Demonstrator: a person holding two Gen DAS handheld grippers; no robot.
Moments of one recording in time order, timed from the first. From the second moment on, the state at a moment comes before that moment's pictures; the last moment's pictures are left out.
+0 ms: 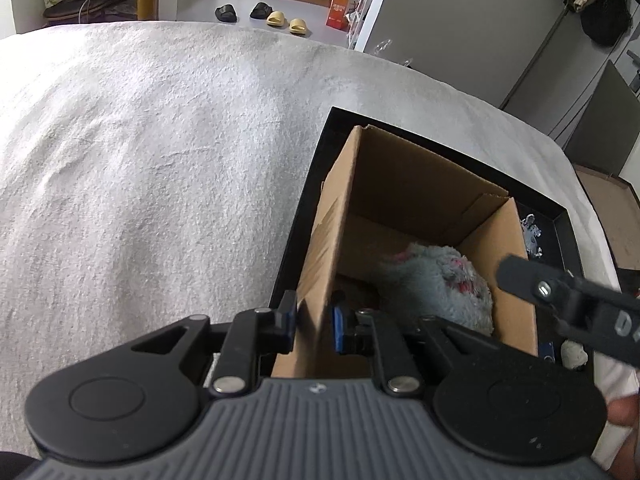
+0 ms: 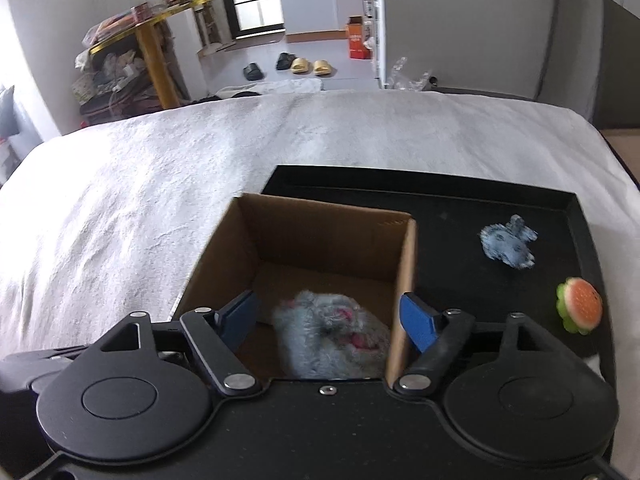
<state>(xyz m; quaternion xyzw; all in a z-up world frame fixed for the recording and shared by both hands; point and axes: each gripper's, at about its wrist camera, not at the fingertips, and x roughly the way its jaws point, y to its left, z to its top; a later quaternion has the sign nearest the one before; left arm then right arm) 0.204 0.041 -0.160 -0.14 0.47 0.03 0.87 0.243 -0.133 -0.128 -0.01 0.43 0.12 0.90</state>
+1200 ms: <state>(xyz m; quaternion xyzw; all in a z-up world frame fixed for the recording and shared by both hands) 0.201 -0.005 -0.157 -0.02 0.49 0.02 0.87 0.191 -0.276 -0.190 0.11 0.46 0.01 0.88</state>
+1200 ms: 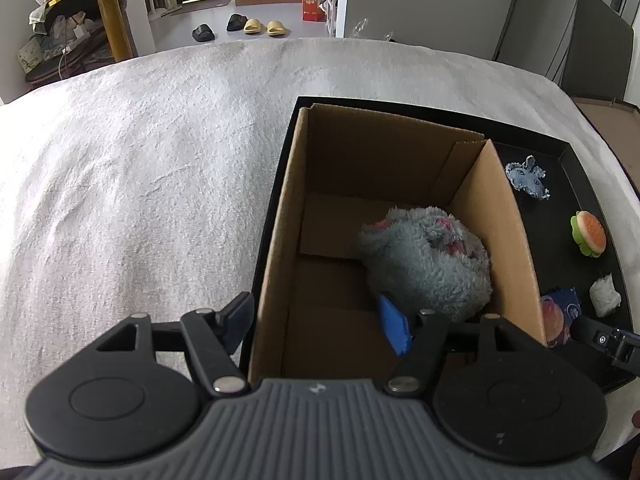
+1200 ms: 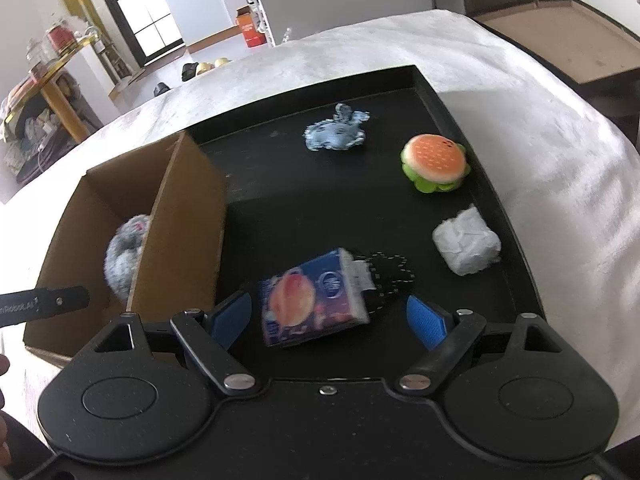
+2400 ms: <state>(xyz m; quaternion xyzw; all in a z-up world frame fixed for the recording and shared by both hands) 0.204 -0.014 -0.159 0.00 0.49 0.04 0.87 0.195 -0.309 -0.220 0.25 0.45 0.07 0.85</state>
